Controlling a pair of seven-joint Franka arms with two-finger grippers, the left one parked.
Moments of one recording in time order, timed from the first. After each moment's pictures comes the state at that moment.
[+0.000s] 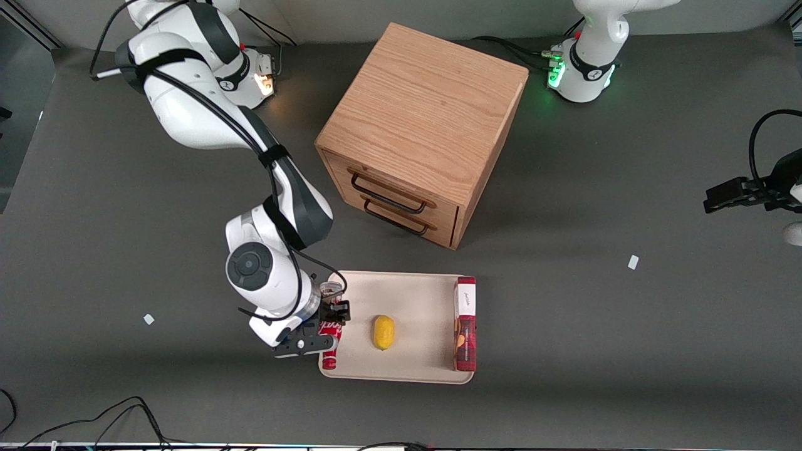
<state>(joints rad) 0.35 0.95 0.11 -1.03 -0.05 2.13 0.34</state>
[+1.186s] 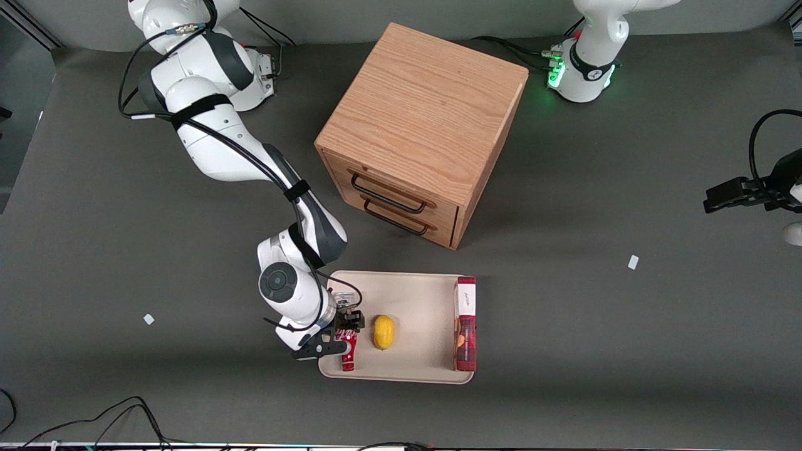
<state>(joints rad) 0.35 1.10 0.11 -1.05 -0.04 2.33 0.34</state>
